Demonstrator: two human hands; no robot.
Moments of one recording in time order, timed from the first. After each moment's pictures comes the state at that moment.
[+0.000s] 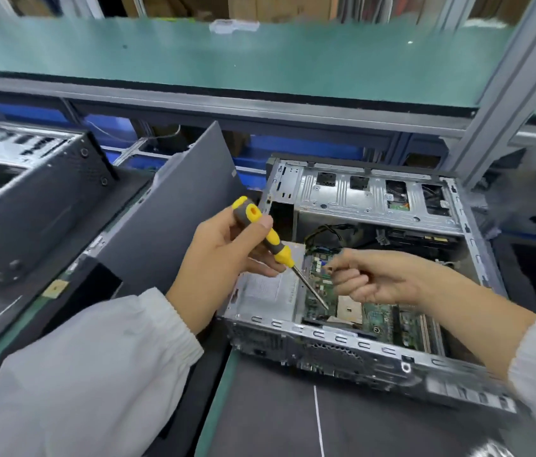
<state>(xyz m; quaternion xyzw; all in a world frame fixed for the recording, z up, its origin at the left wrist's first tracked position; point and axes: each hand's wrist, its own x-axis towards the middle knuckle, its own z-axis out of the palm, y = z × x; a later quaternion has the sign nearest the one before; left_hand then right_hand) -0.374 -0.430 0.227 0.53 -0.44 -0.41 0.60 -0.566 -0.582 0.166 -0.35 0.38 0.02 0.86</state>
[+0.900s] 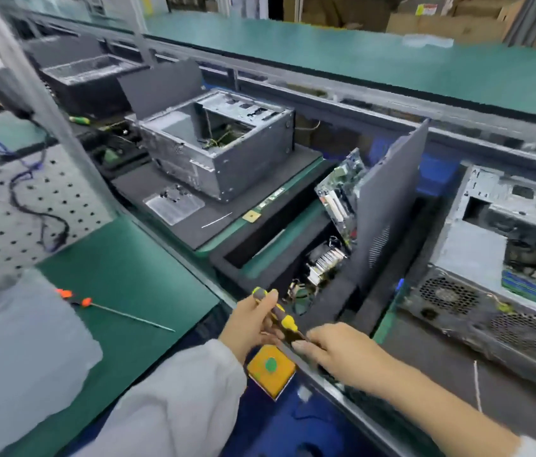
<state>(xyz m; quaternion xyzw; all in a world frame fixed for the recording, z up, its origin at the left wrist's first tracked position) -0.257 -0.143 0.113 0.67 -0.09 -0.44 0.59 -0.393 -0.254 0.143 -0.94 0.17 0.14 0.25</state>
